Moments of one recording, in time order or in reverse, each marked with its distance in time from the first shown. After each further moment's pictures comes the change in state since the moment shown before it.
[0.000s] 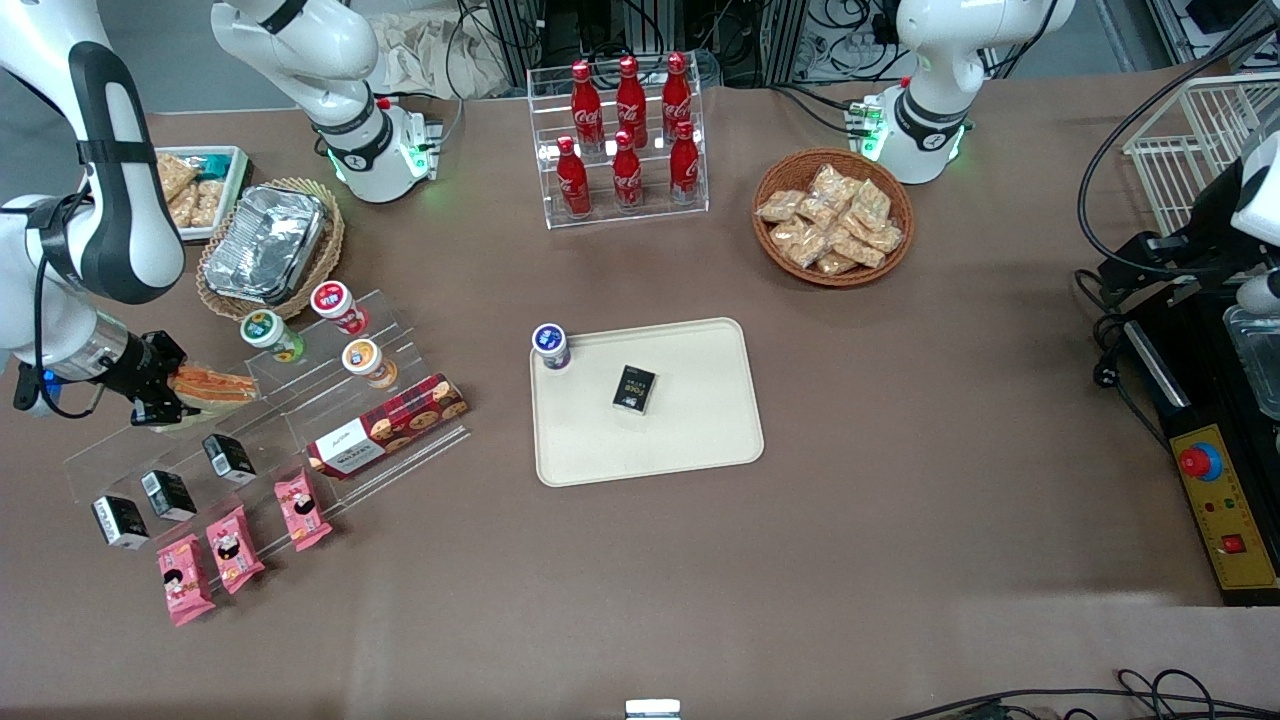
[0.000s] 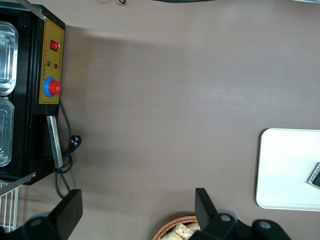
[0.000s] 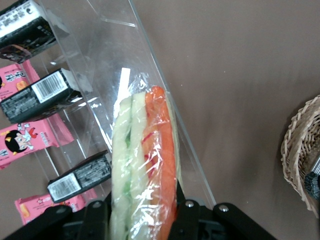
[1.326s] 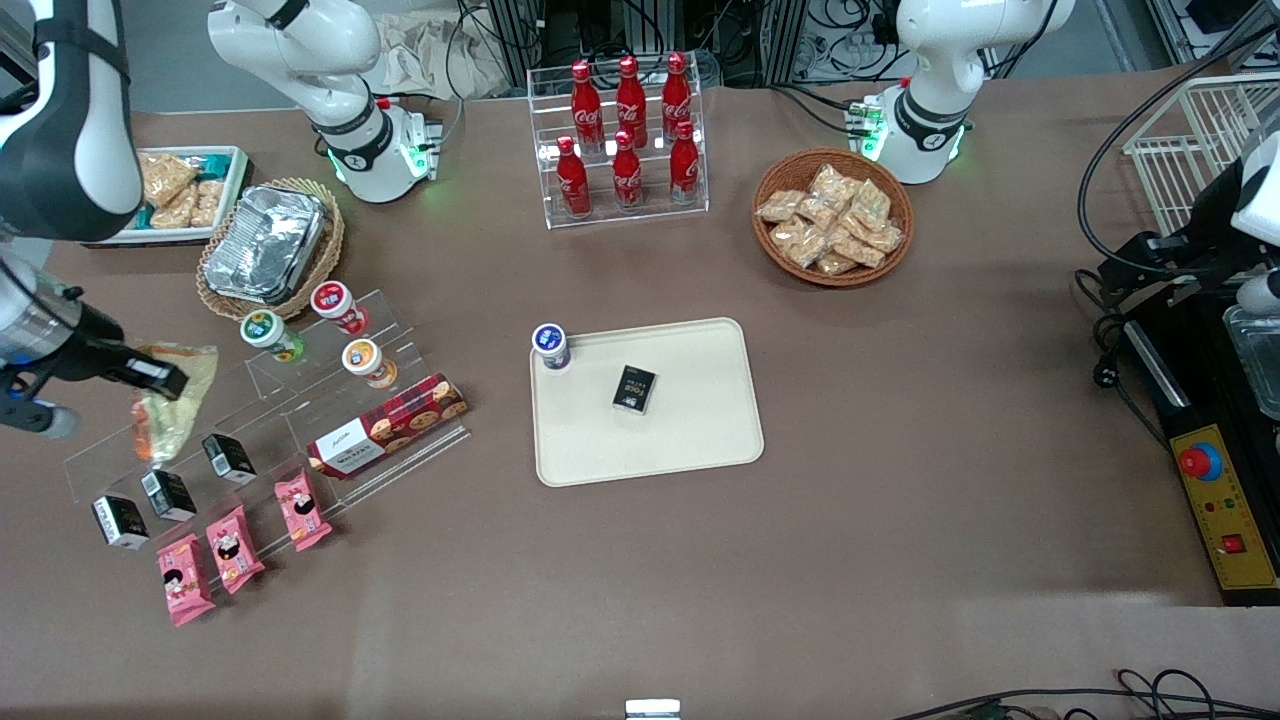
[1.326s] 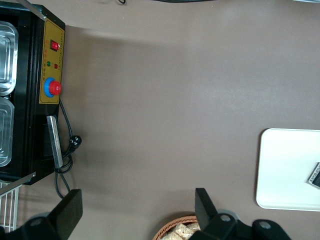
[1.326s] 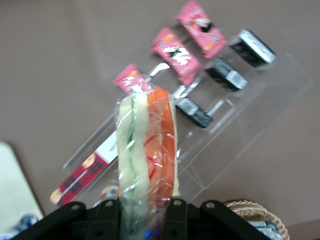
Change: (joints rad) arm 0.222 -0.036 0.022 0.425 -0.022 -0.490 -0.974
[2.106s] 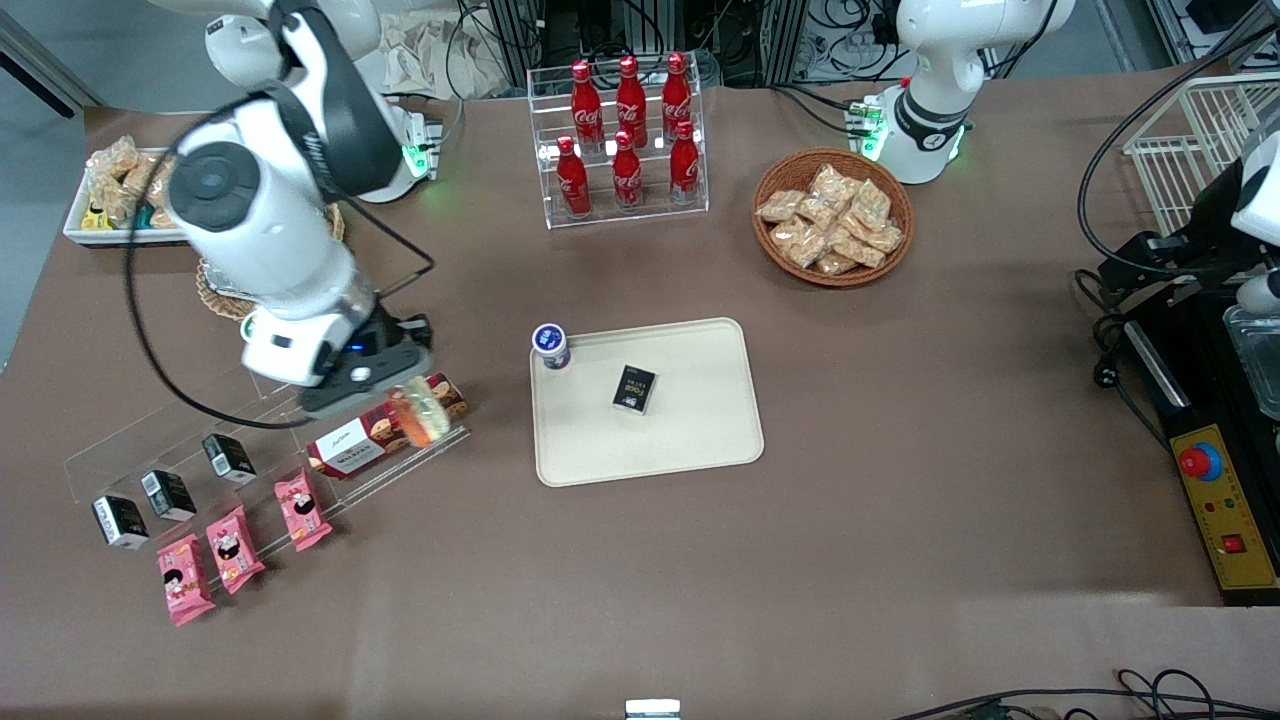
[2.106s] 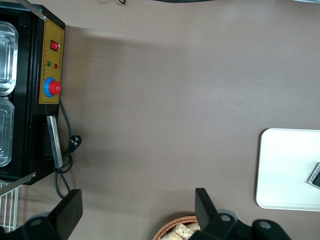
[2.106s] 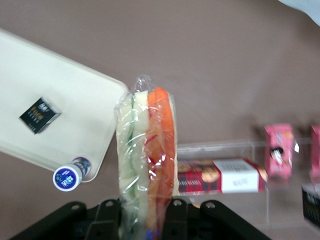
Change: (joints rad) arm 0.443 0.102 0.006 0.027 -0.001 0.121 -0.310
